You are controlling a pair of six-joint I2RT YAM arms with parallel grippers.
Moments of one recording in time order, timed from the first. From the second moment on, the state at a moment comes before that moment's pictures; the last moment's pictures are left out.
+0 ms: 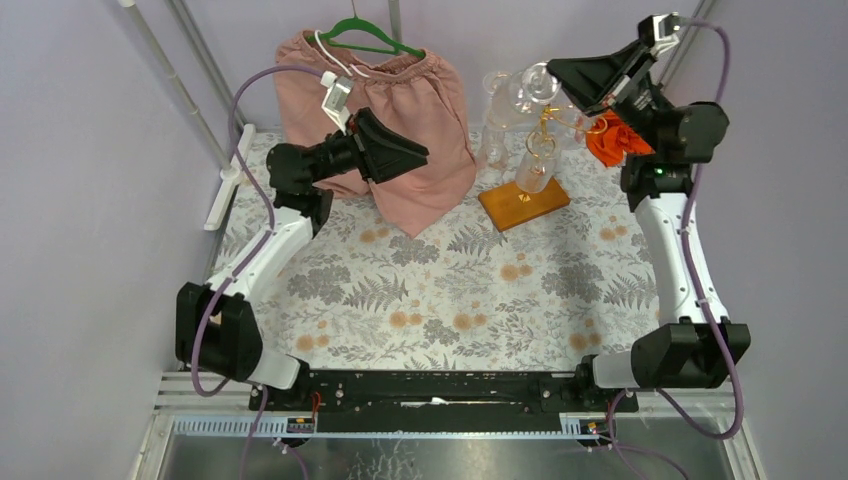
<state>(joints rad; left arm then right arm) -0.28 1.43 1.18 0.87 1.01 -1.04 -0.03 1.37 1.47 0.67 -0.88 1.71</state>
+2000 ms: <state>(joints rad) -0.20 1.50 1.10 1.50 0.95 -1.60 0.51 1.77 1.33 1.48 -0.58 2.02</state>
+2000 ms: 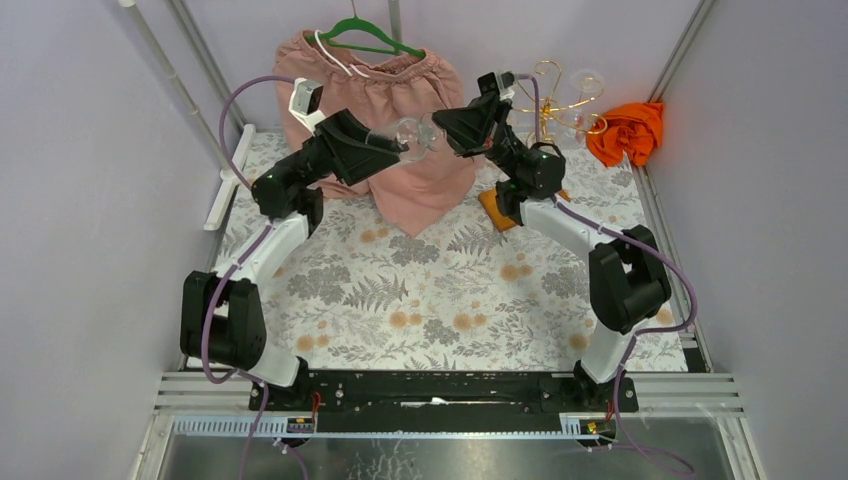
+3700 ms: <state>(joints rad) -0.20 1.42 1.95 -0.69 -0.13 -0.58 0.58 1.29 1.63 -0.16 -0.40 0.82</state>
